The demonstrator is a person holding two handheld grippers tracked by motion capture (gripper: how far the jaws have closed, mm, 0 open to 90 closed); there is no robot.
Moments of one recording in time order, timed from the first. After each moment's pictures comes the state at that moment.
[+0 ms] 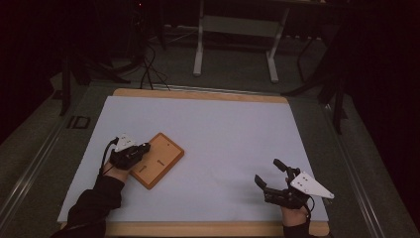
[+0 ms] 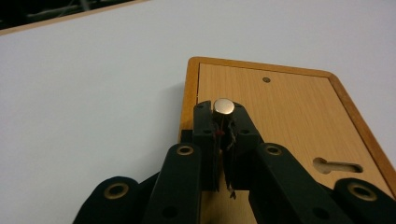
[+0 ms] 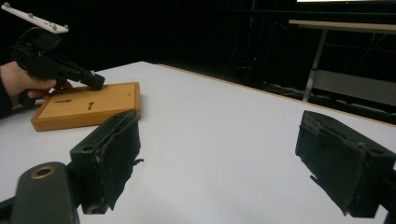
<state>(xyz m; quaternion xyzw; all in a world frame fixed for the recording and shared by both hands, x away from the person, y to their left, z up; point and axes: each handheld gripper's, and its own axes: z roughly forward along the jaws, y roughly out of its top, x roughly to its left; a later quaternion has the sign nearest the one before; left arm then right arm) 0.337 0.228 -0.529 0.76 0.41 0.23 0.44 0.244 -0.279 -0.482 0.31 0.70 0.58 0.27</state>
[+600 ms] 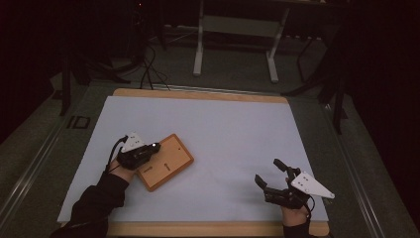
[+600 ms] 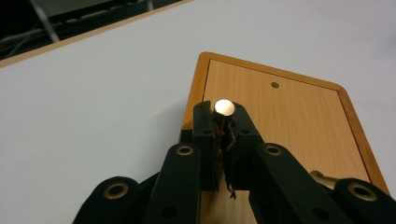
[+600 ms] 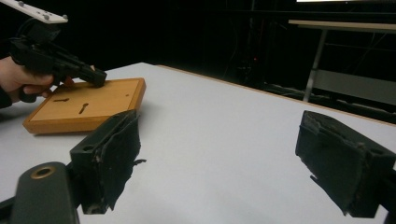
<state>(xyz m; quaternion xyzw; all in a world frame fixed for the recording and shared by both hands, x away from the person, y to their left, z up) 0.335 0.200 -0.509 0.78 0.35 0.22 0.47 0.244 -0.280 -0.482 0.31 0.69 0.59 0.27</state>
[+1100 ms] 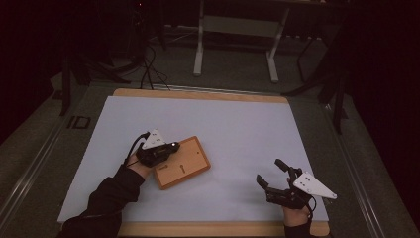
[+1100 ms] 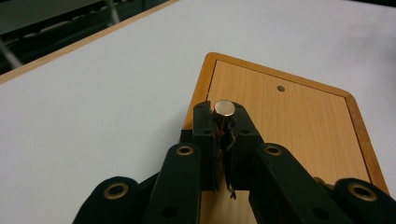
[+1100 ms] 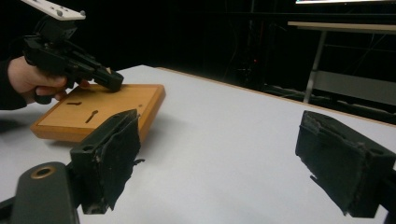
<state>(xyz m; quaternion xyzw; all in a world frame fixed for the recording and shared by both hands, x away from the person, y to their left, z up) 0.347 0.145 -0.497 0.81 0.28 0.19 0.47 0.244 -0.283 -0.481 0.32 0.69 0.59 0.27</state>
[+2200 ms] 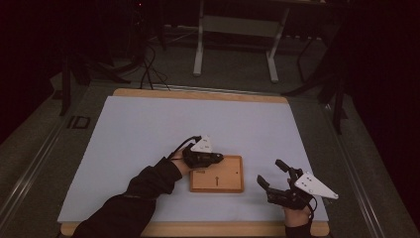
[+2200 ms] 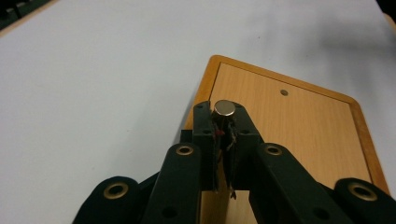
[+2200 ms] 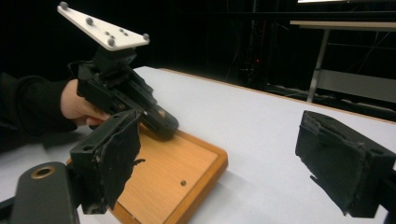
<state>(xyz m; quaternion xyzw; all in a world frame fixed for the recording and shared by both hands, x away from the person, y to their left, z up) 0.374 0.027 -0.517 0.86 0.12 0.09 0.48 0.243 -0.286 -0.481 0.32 0.69 0.60 0.26</state>
